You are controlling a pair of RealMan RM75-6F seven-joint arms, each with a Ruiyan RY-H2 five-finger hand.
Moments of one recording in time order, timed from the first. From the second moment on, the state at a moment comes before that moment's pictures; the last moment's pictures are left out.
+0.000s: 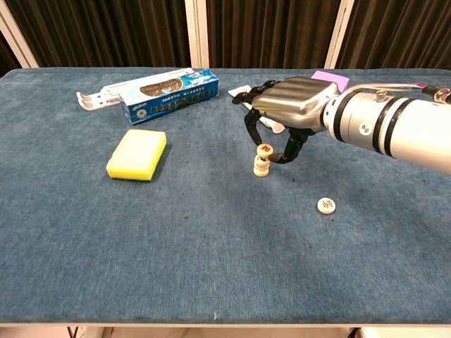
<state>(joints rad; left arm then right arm) -0.03 -1.24 -0.03 -1.42 1.45 1.48 0.04 0.90 -1.62 0.14 -1.42 -1.11 0.81 -0.61</state>
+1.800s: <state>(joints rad) -0.03 -1.24 -0.03 -1.43 1.46 1.49 0.03 0.64 -1.52 -0.07 -1.49 -1.40 1.01 -0.46</state>
